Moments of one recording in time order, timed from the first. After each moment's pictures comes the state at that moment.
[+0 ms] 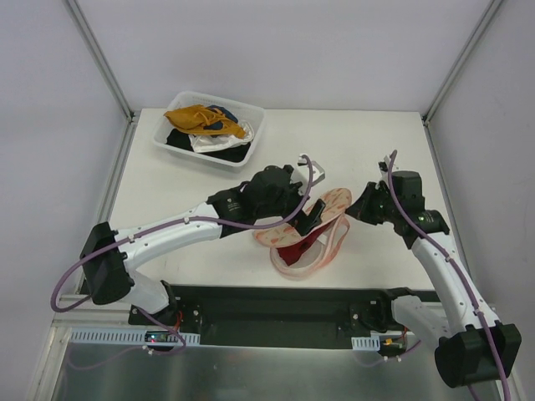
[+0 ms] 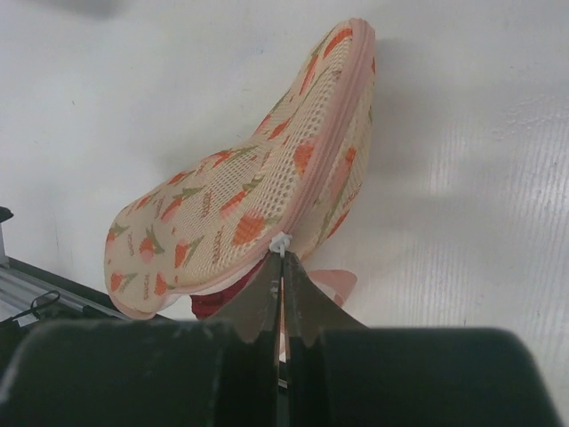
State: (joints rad) left arm -1.02 1.43 1.19 -0.24 0.05 -0.12; right arm 0.19 0.94 0.81 -0.61 -0.31 0.46
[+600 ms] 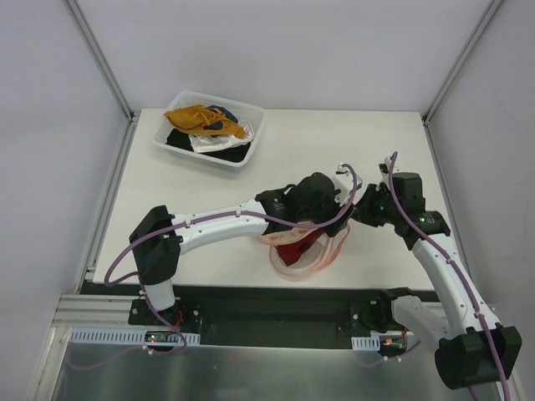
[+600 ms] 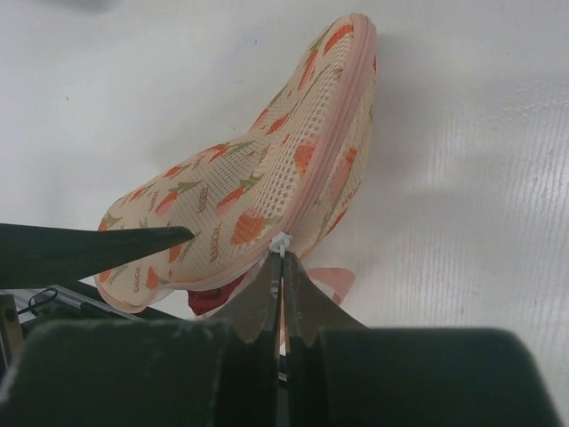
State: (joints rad) left arm -1.12 1.77 1.44 -0.24 0.01 -0.17; right arm 0.19 0.93 0.81 -0.64 -0.30 0.46
